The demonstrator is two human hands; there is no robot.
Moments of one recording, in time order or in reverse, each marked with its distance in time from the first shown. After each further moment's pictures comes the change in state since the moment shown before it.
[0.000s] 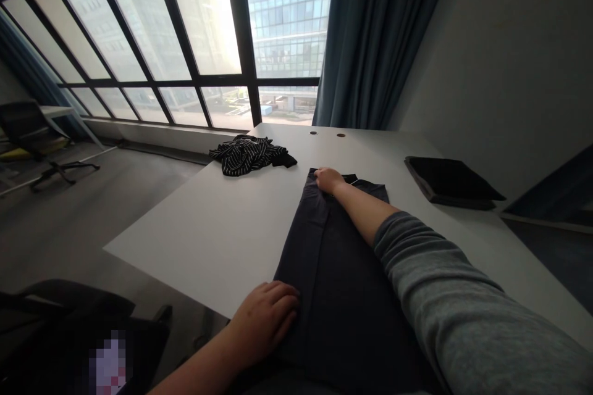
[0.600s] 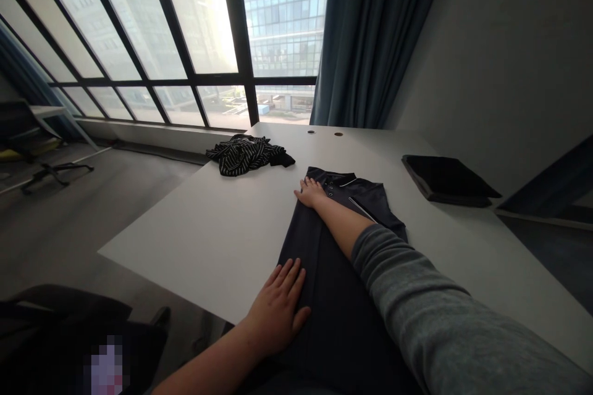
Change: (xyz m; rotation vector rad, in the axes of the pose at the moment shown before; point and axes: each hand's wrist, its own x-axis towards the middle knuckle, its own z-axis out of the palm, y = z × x) left_hand 0.018 -0.017 0.048 0.213 -0.154 -0.112; right_hand 0.000 -0.065 0.049 0.225 -0.149 0.206
